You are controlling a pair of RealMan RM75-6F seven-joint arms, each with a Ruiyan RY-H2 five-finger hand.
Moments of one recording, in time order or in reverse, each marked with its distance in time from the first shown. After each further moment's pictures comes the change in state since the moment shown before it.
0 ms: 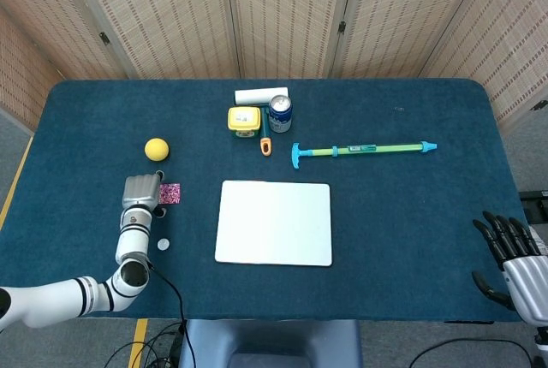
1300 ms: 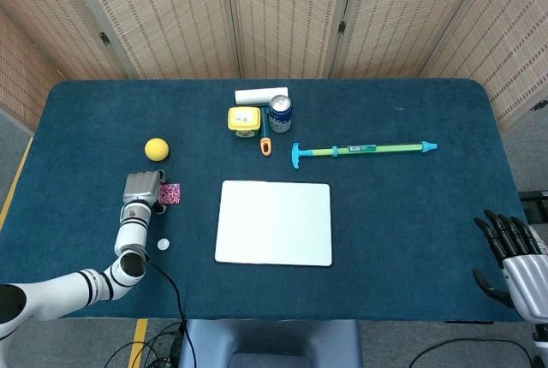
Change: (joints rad) left arm -0.023 -0.050 0.054 0.190 0.029 -0.152 -0.107; right arm 0.004 -0.009 0.008 -0.008 0.030 -0.028 -0.033
